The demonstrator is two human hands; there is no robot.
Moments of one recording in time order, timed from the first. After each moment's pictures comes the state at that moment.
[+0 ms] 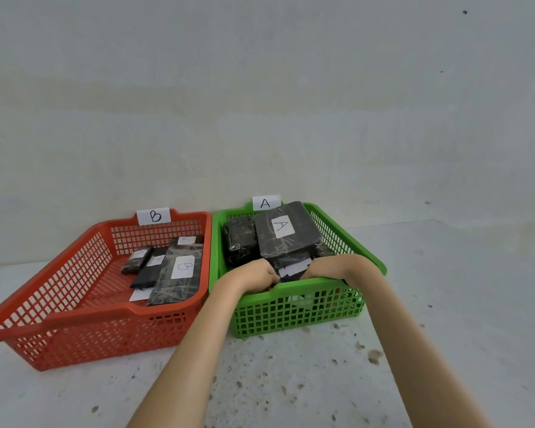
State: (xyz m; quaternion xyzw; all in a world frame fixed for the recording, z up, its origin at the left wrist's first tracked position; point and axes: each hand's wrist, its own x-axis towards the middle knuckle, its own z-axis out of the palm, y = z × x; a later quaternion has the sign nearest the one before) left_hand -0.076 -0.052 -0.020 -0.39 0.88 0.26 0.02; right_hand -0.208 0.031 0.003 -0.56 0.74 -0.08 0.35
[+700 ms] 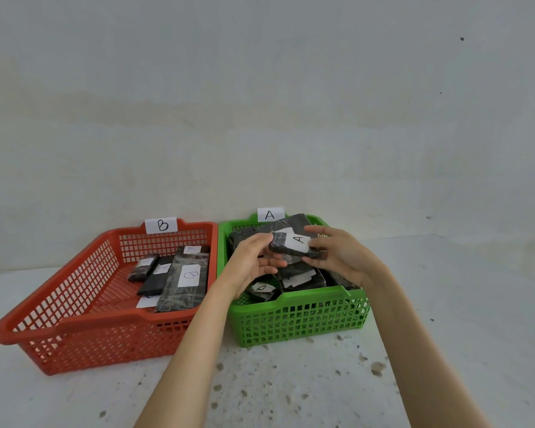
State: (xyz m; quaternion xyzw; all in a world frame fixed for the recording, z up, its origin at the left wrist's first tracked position) left_hand -0.059 -0.054 -0.001 -0.21 0.64 0.66 -0.33; right_hand -0.219 0.031 0.015 -0.40 0.49 -0.61 0.47
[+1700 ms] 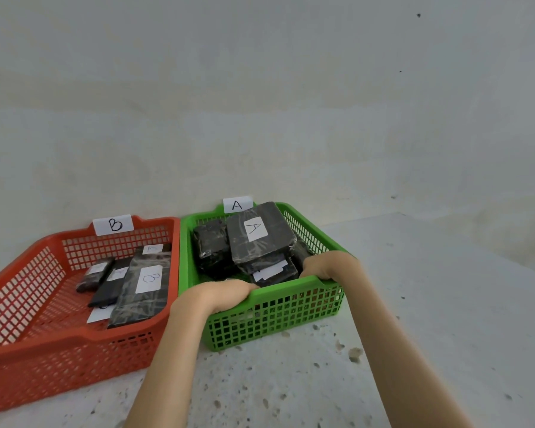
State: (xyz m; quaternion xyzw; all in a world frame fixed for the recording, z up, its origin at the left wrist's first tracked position) left_hand -0.062 -0.035 -0.012 -0.38 0.87 0.29 0.09; right_hand -0.243 0.022 -0.013 -0.51 0.82 -0.01 0.25
